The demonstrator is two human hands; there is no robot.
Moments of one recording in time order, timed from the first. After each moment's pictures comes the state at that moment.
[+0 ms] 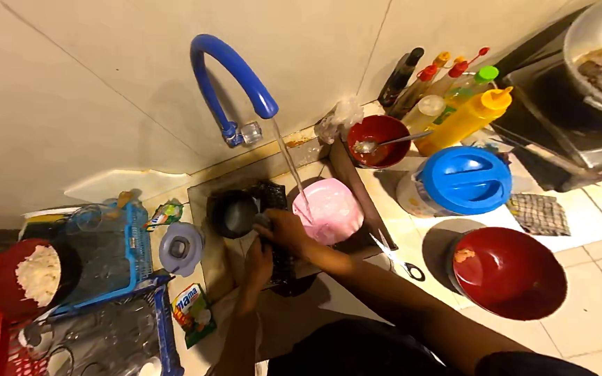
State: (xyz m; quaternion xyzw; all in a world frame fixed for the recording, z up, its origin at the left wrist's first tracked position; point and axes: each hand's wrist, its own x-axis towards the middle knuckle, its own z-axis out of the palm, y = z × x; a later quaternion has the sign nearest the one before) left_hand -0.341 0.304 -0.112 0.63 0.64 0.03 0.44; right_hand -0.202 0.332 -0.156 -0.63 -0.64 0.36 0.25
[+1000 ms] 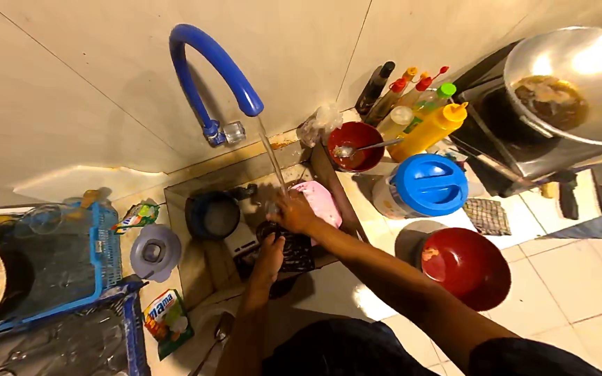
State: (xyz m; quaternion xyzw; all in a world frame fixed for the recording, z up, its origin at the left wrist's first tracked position) left_hand -0.283 0.290 -0.139 0.46 0.60 0.12 0.64; right_hand -0.128 0.343 -0.181 -0.66 -0.67 0.33 0.12
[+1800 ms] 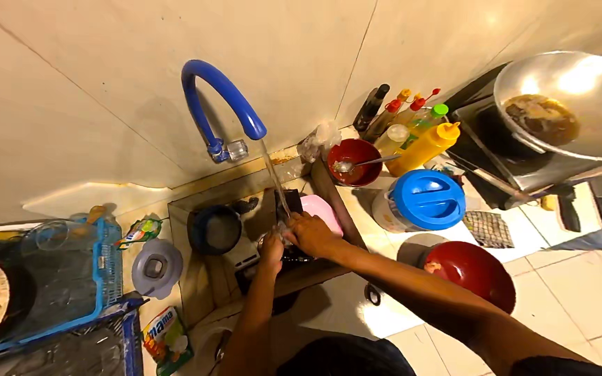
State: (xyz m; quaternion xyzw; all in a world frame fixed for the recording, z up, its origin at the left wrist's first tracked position) left_hand -0.252 0.331 -0.181 0.42 0.62 0.20 0.64; right_hand -0.109 0.317 -0.132 -0.64 -0.69 0.35 0.02
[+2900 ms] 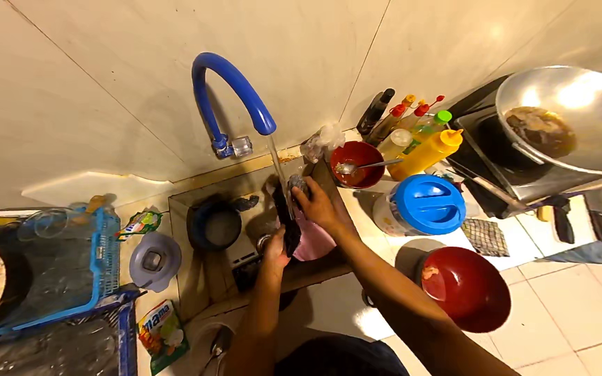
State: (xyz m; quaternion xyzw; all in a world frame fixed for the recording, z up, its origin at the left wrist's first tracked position) left_hand -0.237 0.331 -0.198 0.11 0.52 0.30 0.79; right_hand -0.087 0.348 -0.157 -0.69 -0.48 0.36 0.41
